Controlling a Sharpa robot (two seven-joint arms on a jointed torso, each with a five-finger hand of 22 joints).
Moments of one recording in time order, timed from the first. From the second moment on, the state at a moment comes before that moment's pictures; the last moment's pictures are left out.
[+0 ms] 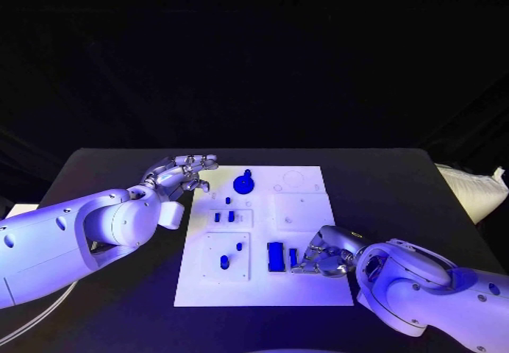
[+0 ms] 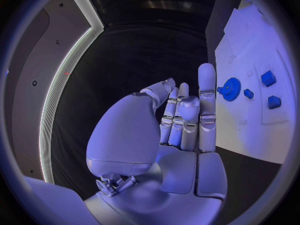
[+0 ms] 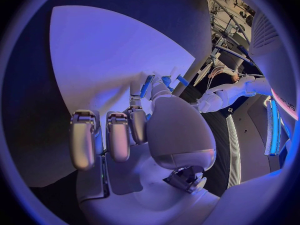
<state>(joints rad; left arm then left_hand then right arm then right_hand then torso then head) 1.18 -0.91 -0.05 1.57 0.13 -0.27 0.31 1.37 -0.11 0.45 -0.02 0.14 1.01 0.18 0.15 0.07 1.07 0.11 0.25 0.08 1.30 0.02 1.20 0.79 0.17 1.29 0.11 0.60 0.77 0.91 -1.03 0.00 1.95 -1.41 -0.34 -0.57 1.22 -0.04 -0.05 0.20 0.12 1.24 0.03 0.15 0.41 1.47 -0.04 1.30 1.31 1.46 -0.10 1.53 1.31 0.04 1.47 0.01 1.49 1.31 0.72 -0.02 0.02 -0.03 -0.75</state>
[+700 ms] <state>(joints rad) 1.17 -0.91 -0.05 1.56 0.13 -0.27 0.31 1.37 -0.11 0.45 -0.02 0.14 1.01 0.18 0.15 0.07 1.07 0.11 0.26 0.08 1.30 0.02 1.20 0.78 0.17 1.29 0.11 0.60 0.77 0.92 -1.07 0.01 1.96 -1.35 -0.37 -0.47 1.19 -0.05 -0.12 0.23 0.13 1.17 0.05 0.11 0.41 1.47 -0.03 1.24 1.31 1.47 -0.10 1.51 1.31 0.04 1.47 0.01 1.46 1.31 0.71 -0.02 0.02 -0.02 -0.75</state>
